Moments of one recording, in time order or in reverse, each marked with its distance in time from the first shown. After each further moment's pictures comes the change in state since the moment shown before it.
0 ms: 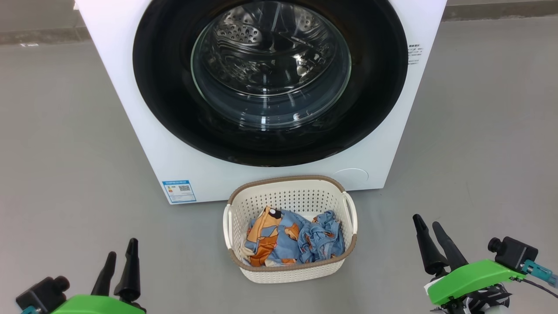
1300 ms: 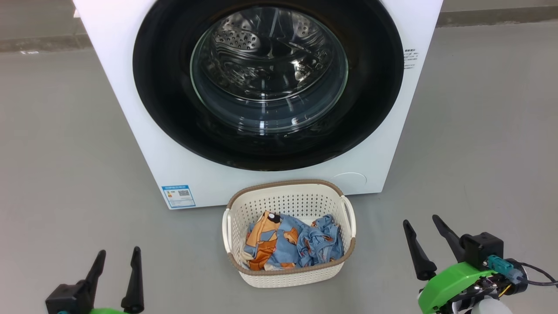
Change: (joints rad) left arm 0.042 0.007 0.017 -0.017 0.554 0.009 -0.108; right arm -0.035 0.000 -0.028 0.065 -0.612 0.000 -0.110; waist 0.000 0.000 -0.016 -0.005
